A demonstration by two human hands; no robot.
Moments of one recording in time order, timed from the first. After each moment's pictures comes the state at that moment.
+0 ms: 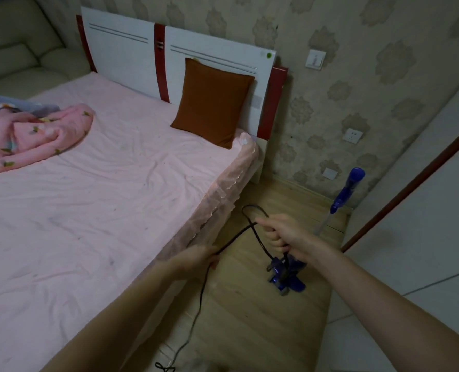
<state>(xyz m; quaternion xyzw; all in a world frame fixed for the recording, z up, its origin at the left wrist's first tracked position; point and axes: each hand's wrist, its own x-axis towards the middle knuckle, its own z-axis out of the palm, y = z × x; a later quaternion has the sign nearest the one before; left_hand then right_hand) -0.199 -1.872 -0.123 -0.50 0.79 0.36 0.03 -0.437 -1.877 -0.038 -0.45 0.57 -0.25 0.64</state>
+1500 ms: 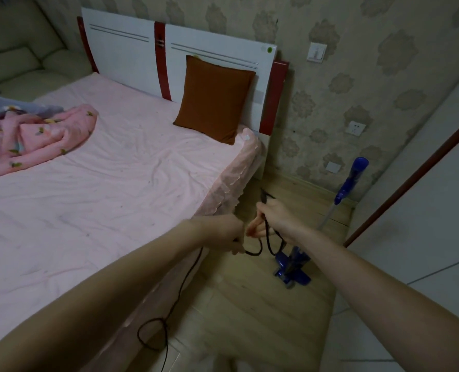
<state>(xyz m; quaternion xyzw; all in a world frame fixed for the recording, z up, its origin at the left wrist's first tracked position) -0.243 -1.877 -0.017 -0.37 0.88 0.25 0.15 -0.400 -1.879 -0.033 -0.46 0.64 -0.25 0.56</state>
